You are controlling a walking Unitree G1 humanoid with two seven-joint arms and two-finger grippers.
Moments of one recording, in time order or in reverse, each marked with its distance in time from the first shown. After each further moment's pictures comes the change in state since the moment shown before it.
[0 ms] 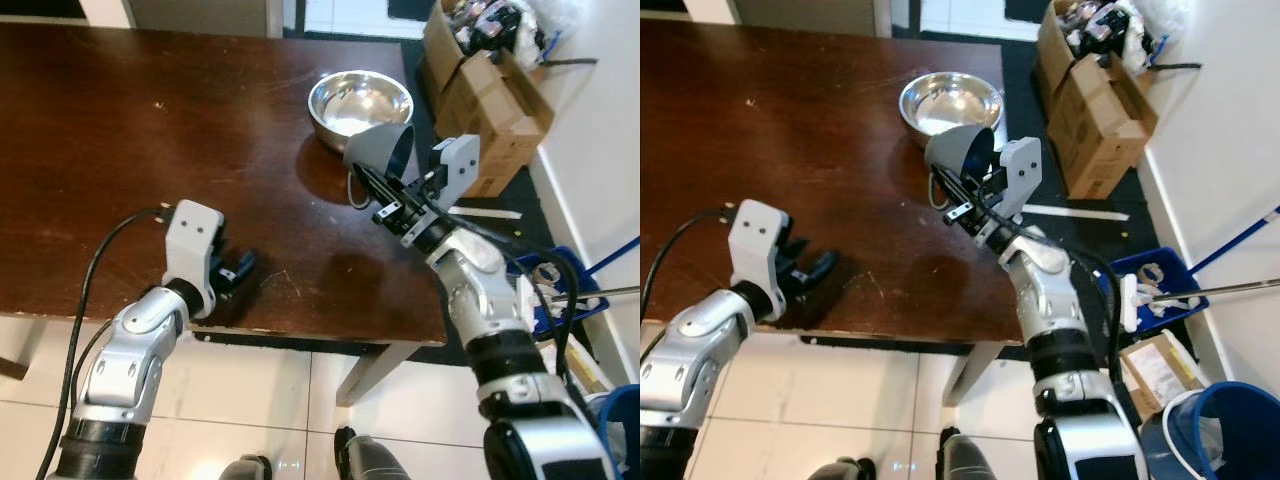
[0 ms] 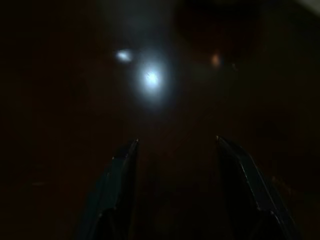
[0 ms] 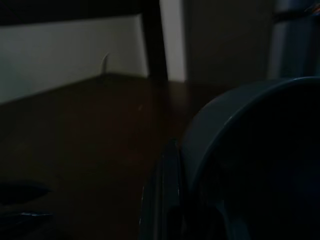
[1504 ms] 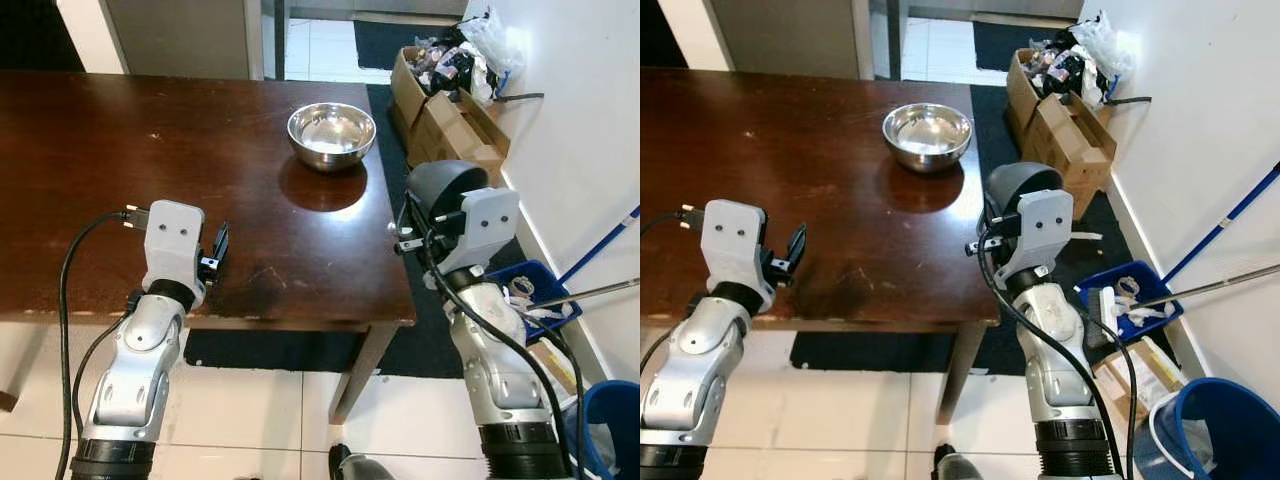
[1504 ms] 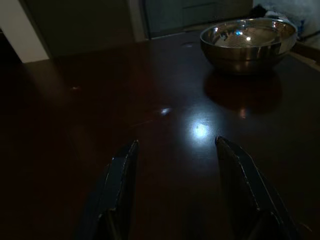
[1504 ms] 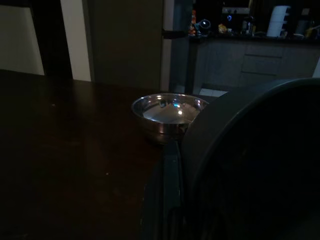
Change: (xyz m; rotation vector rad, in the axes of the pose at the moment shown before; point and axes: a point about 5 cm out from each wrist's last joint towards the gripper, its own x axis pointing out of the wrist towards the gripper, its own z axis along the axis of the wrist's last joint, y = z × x) left arm -0.013 0.001 0.005 0.093 -0.143 0.229; right arm -0.054 0.009 -0.008 -0.185 0.096 -0.384
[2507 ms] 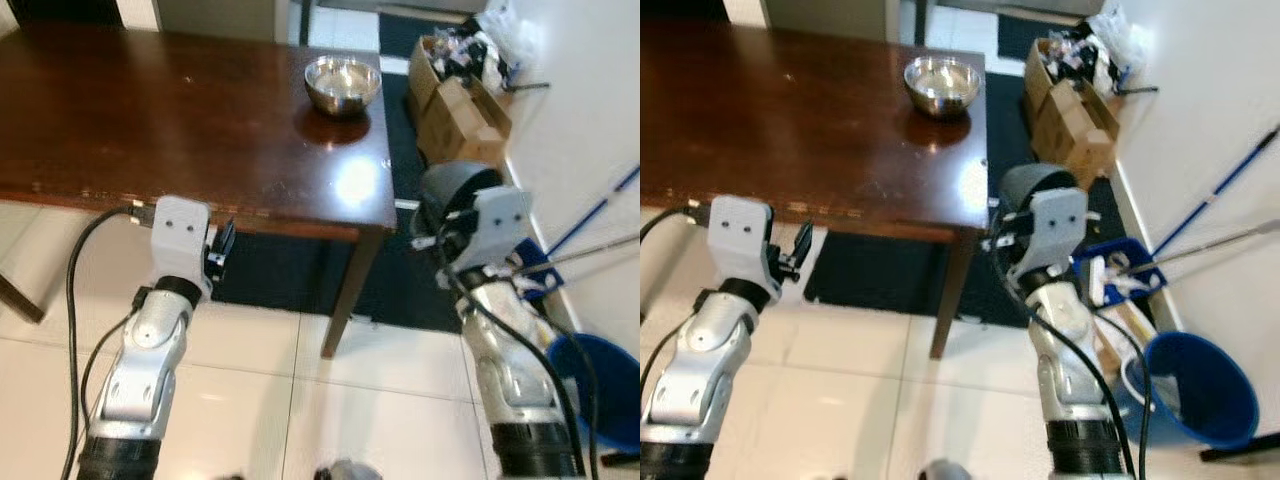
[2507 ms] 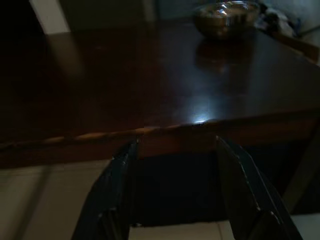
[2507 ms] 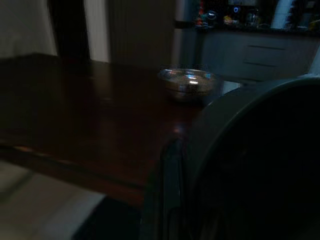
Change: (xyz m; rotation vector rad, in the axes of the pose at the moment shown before) left arm 0.002 -0.002 0.003 0.001 -0.017 -0.002; right arm -0.001 -0.007 -0.001 0.035 0.015 -0.028
